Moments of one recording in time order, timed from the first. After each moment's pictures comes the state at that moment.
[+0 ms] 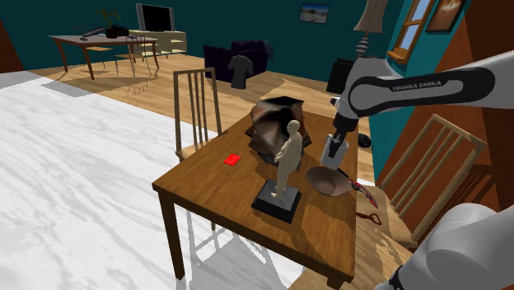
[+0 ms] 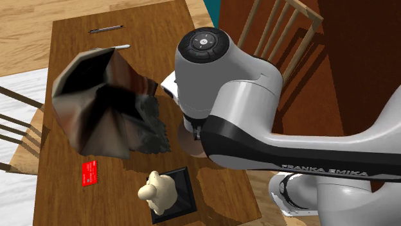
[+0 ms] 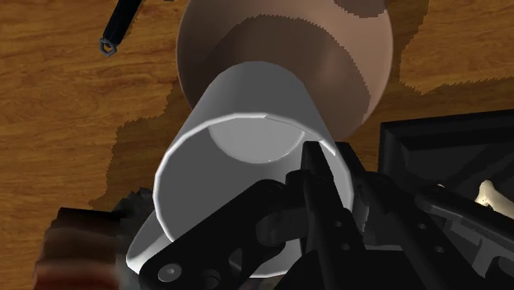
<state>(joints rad) -0.05 -0.49 -0.21 -2.48 -0.11 2.05 -0.47</state>
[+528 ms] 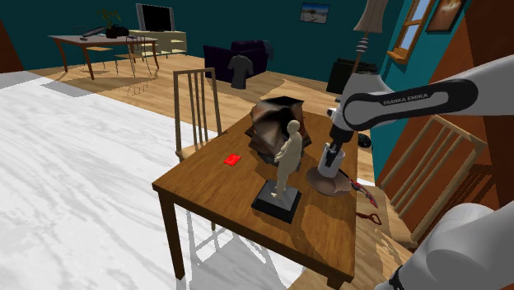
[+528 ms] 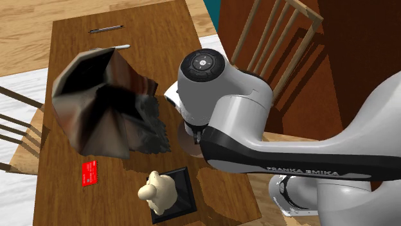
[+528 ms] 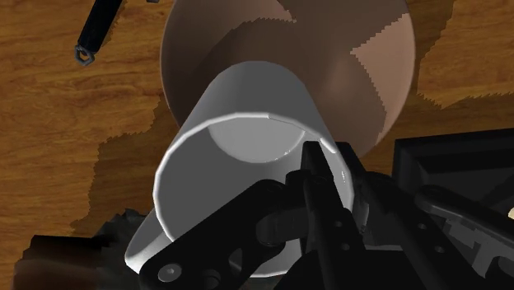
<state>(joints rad) -0.05 -0.45 -0.22 -2.56 -0.11 2.17 -0.47</state>
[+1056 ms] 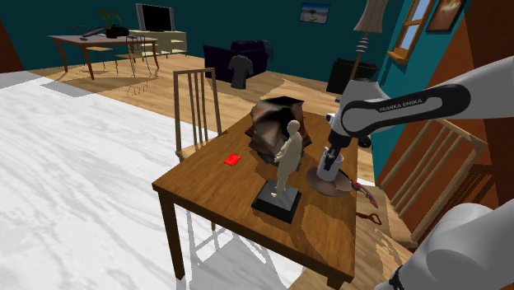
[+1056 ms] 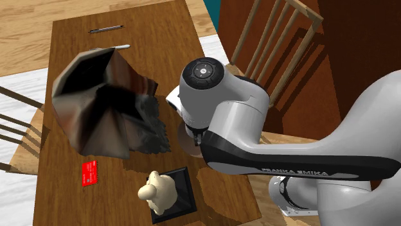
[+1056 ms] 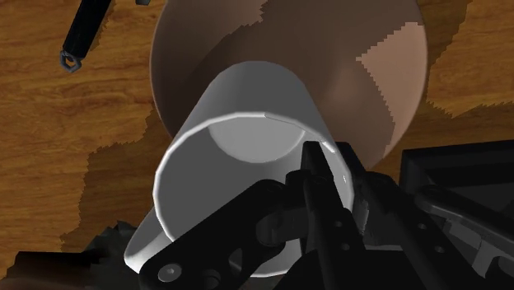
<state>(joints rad) -0.05 -0.42 -0.23 -2.60 -0.11 2.23 -0.47</state>
